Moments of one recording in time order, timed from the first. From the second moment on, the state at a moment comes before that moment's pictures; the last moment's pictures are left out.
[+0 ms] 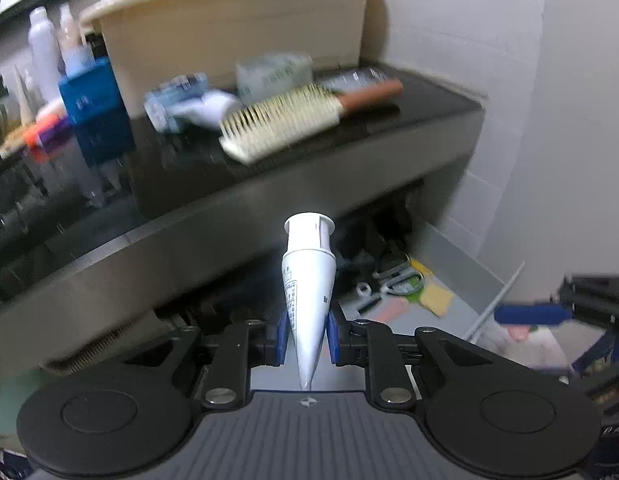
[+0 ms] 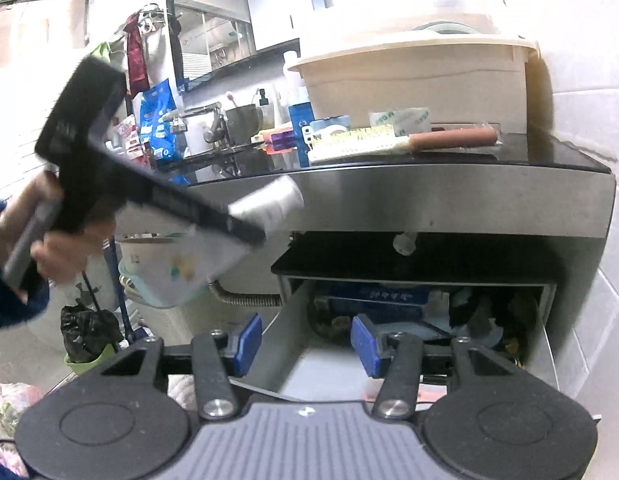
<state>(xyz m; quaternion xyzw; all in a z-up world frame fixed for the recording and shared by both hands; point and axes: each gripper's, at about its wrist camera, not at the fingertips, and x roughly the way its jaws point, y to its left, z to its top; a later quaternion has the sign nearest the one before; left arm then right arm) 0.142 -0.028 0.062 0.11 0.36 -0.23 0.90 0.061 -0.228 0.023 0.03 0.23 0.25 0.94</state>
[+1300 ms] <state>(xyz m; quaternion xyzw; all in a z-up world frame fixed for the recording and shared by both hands) 0.240 -0.210 -0.128 0.37 0.46 -0.38 0.71 0.058 -0.296 -0.011 0.09 0.26 0.15 0.95</state>
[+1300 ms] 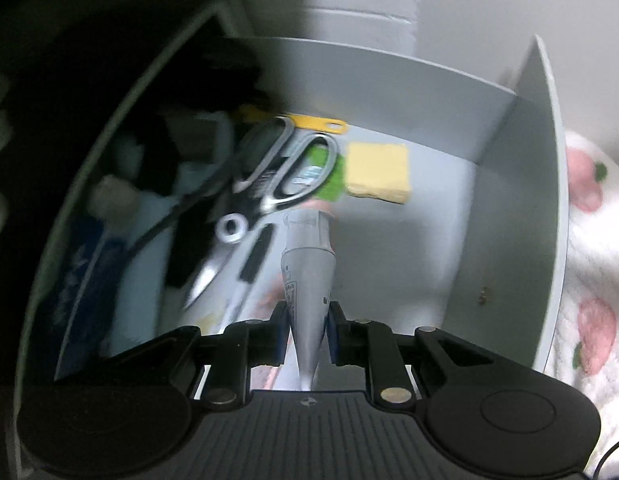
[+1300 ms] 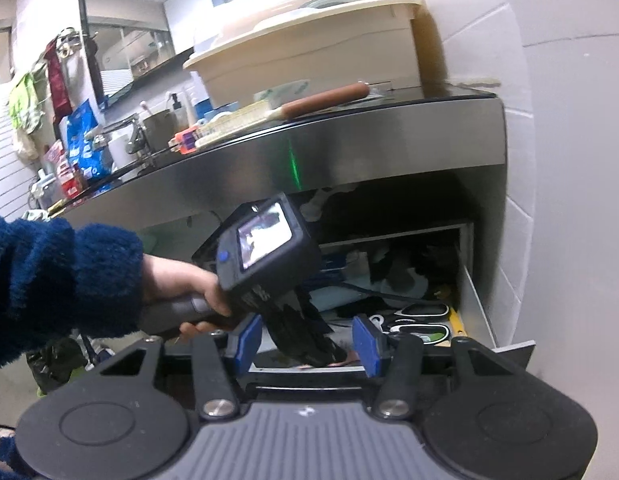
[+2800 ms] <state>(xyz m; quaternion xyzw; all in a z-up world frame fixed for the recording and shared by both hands) 0.266 -0.227 -0.128 0.39 0.46 -0.50 0.62 0.062 -0.305 -0.028 0.11 0.29 0.15 0.94</state>
